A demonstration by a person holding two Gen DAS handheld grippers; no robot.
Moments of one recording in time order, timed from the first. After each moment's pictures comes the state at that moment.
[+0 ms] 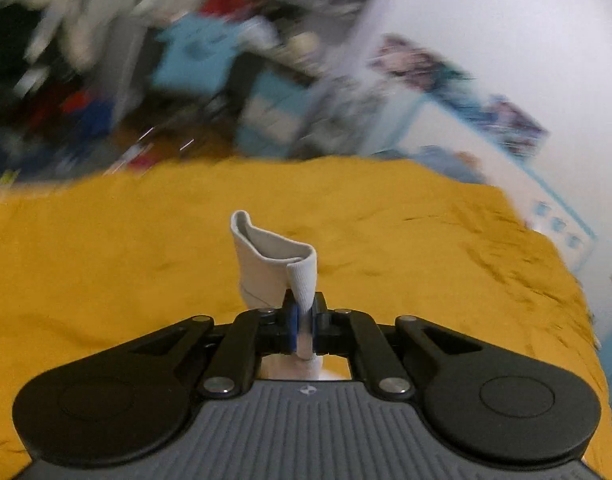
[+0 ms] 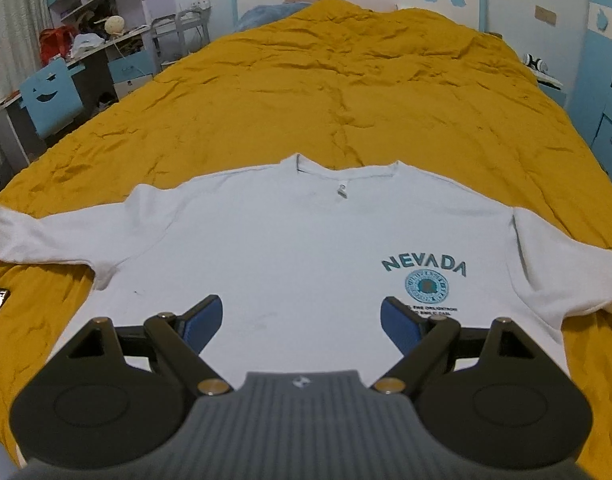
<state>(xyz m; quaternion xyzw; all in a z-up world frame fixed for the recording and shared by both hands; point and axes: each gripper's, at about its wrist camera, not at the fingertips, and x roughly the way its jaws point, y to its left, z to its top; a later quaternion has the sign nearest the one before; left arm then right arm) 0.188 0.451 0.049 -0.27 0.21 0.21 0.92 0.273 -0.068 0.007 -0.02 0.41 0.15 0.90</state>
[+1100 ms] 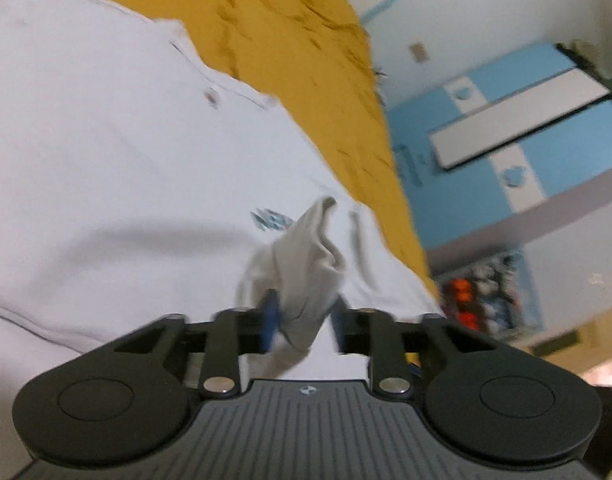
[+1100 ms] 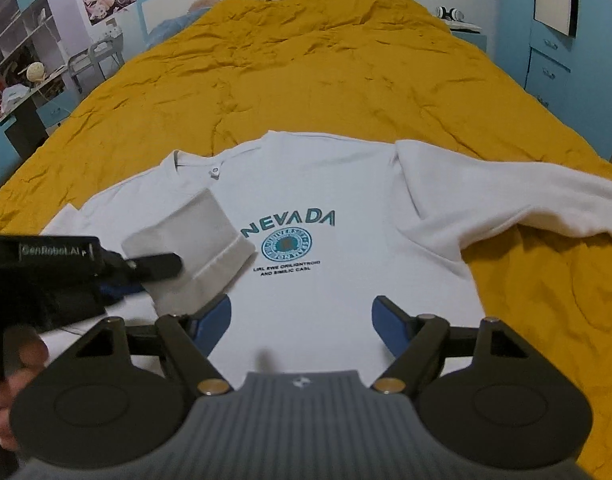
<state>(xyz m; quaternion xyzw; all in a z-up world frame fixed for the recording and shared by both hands) 0.312 0.081 -0.096 -0.38 0.43 -0.23 0.78 0.278 -0.189 -0.038 0.06 0.42 0.05 0.90</state>
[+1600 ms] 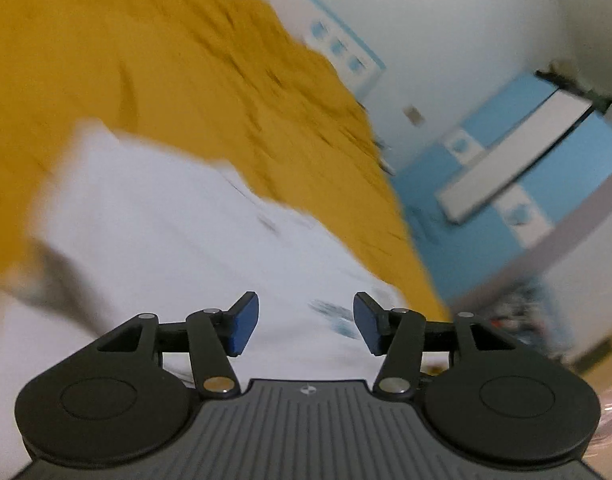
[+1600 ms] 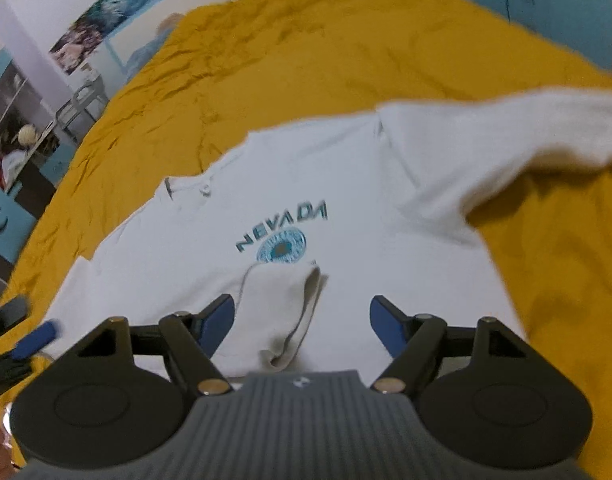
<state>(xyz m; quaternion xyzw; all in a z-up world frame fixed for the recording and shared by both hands) 0.256 0.178 -0.029 -0.30 0.33 -0.14 0.89 0.304 -0.224 -0.061 0.20 0.45 0.05 0.87</state>
